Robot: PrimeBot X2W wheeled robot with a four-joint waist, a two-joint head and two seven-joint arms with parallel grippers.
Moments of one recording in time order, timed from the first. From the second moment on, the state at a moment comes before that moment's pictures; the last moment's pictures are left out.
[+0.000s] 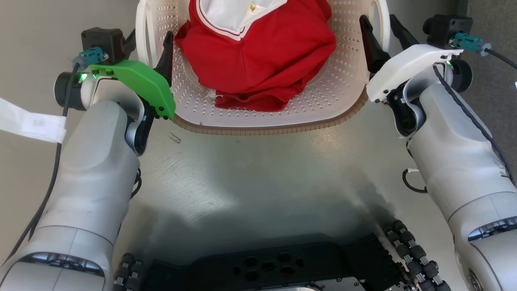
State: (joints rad) left arm -0.96 0.02 -0.39 0.95 -0.45 -0.12 -0.18; right arm -0.92 -0.07 0.29 0.98 0.43 0.12 -0.24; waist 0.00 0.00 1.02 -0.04
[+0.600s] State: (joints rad) left arm -0.99 0.00 -0.46 0.99 -0.56 -0.13 -0.19; right arm -0.94 -0.06 0.38 1.03 0.51 0.13 -0.24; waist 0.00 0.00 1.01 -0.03
